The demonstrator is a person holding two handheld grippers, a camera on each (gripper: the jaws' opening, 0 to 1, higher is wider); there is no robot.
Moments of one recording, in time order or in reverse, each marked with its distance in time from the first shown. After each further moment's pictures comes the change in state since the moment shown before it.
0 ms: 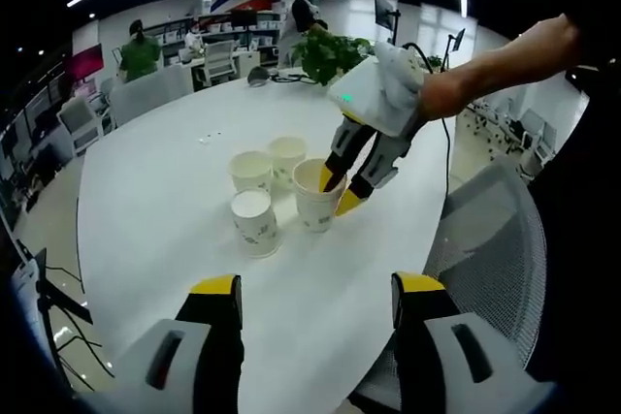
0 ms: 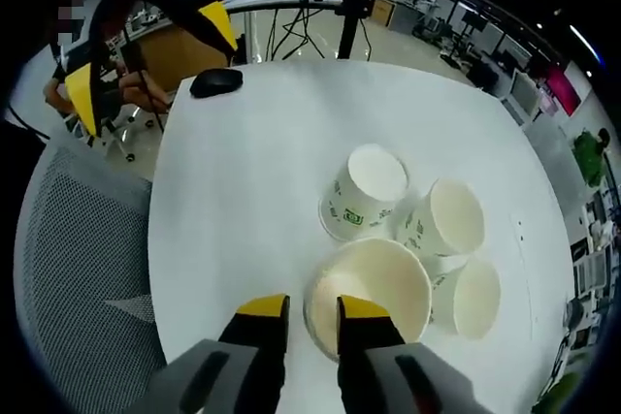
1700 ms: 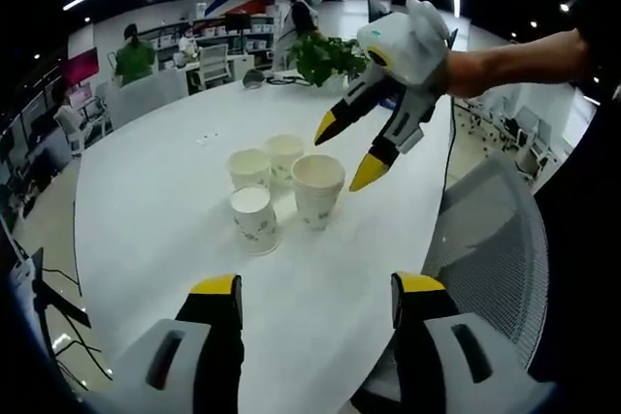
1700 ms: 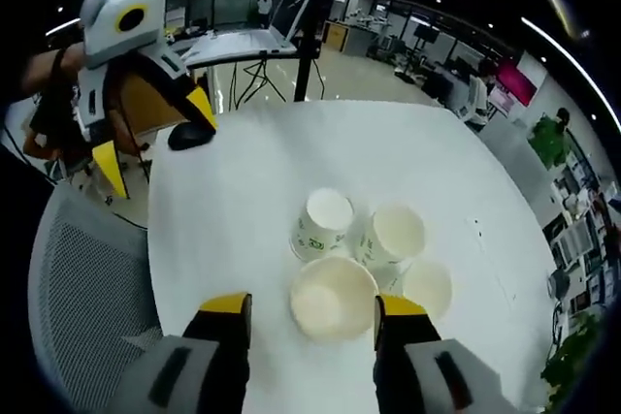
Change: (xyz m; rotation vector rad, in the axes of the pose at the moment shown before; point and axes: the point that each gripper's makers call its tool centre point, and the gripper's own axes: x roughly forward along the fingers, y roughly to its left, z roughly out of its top) left arm 0.001 0.004 -0.007 0.019 -0.017 -0.023; right arm -0.059 -0.014 0.020 0.134 -0.154 -0.147
